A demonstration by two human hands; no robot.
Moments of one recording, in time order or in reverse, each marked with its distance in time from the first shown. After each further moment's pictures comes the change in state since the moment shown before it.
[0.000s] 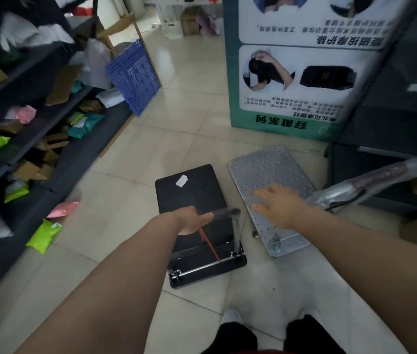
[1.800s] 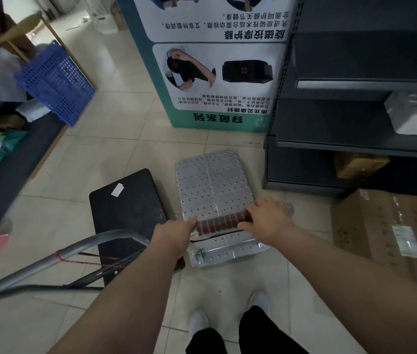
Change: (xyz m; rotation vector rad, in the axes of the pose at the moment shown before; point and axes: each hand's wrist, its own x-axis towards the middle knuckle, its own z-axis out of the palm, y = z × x) left_hand 0.048 0.265 0.087 0.535 0.236 0.273; right_hand -0.057 0.254 -0.018 -0.067 0.063 0.156
